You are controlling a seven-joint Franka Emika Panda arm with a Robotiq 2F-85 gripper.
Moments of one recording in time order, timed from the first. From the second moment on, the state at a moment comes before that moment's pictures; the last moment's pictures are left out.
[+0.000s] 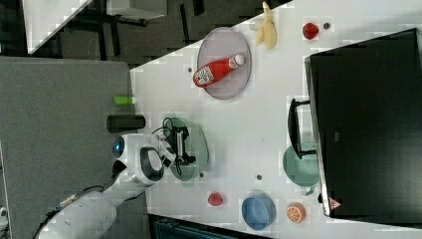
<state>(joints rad) 0.12 0.52 0.34 -2.24 -0.02 1.13 1.22</state>
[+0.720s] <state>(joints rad) 0.05 0.42 0.21 -2.38 -0.03 1.14 1.10</state>
